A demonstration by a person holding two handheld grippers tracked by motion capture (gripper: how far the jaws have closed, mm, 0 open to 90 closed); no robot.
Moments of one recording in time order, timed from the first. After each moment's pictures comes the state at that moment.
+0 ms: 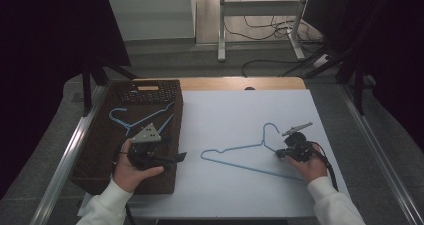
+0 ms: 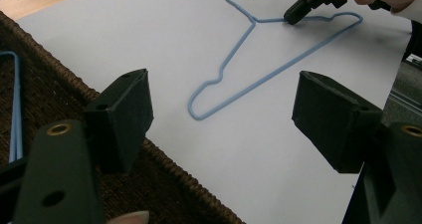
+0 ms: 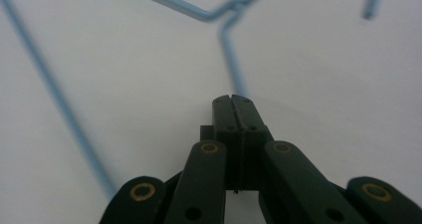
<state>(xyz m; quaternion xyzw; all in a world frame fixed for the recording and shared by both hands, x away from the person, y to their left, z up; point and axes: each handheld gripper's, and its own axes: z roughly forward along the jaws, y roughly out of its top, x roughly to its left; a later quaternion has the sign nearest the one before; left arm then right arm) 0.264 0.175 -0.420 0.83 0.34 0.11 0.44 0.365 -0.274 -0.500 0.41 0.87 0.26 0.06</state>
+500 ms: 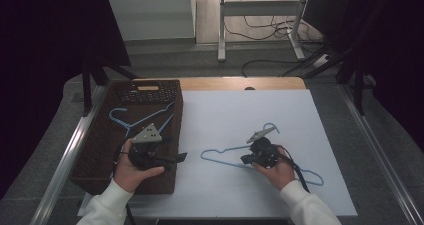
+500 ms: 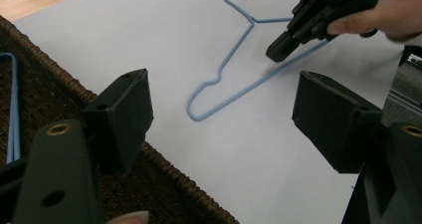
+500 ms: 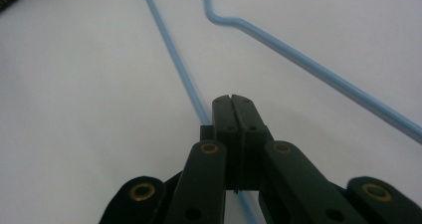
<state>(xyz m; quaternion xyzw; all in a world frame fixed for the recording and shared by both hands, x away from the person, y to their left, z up) 0.264 0.175 -0.419 0.83 0.34 0.11 0.44 0.343 -0.172 -0.498 0.31 0.90 0.29 0.03</state>
